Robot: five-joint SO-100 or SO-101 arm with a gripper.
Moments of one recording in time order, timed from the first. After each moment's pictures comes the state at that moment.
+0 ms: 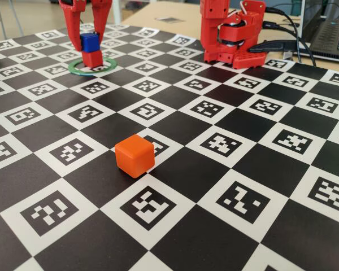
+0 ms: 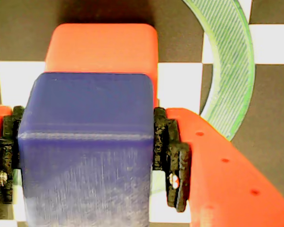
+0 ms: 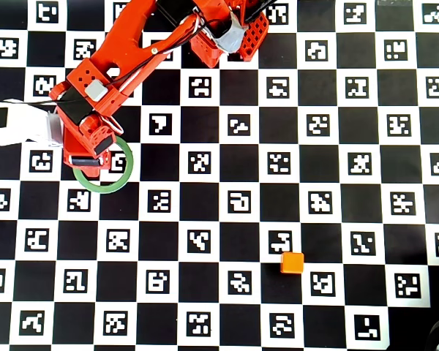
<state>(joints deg) 48.4 74.4 89.2 69.3 -48.1</state>
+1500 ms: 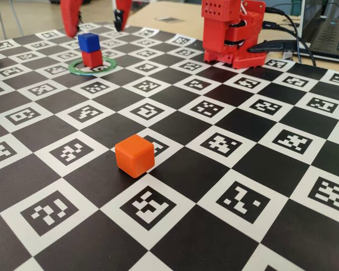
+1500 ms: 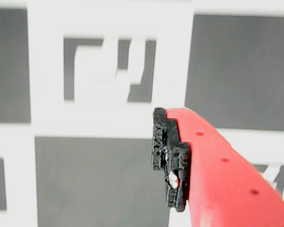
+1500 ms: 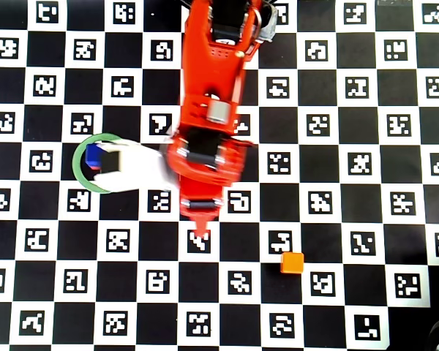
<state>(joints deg) 3.3 77.2 74.3 90.8 -6.5</state>
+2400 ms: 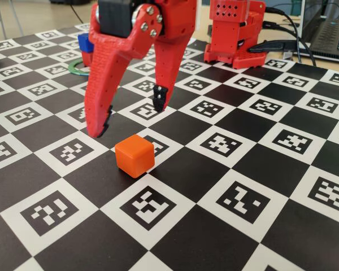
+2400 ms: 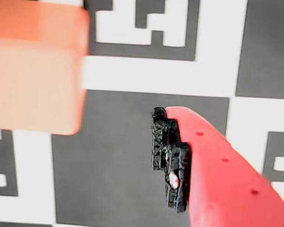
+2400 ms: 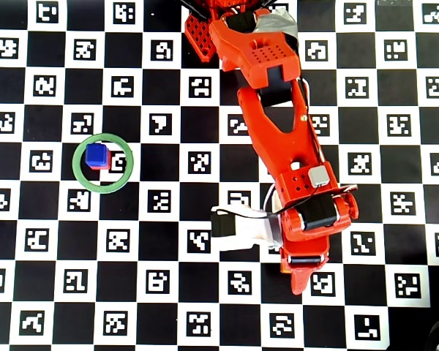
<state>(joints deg) -14.2 39.8 29.5 92.8 12.2</state>
